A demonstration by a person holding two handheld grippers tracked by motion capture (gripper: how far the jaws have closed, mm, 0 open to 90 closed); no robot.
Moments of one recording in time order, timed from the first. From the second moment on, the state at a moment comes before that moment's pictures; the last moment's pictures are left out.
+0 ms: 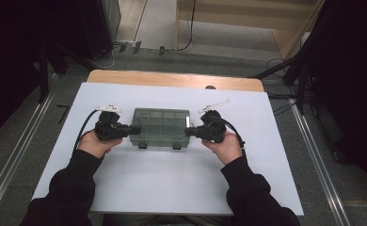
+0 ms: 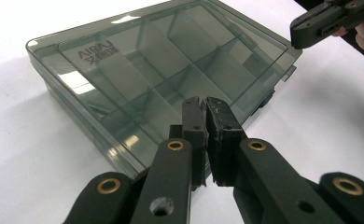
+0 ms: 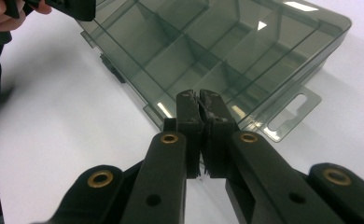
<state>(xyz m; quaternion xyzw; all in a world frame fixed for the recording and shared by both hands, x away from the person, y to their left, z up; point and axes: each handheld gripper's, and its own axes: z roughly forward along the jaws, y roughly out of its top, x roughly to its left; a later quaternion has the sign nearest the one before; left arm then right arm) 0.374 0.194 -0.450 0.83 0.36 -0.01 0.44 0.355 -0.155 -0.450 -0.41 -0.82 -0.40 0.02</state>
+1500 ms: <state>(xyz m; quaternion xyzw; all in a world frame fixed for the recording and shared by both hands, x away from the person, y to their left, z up) 0.357 0.180 -0.459 0.85 0.32 -0.03 0.41 0.338 -0.146 -0.461 -0.38 -0.83 -0.41 0.02</state>
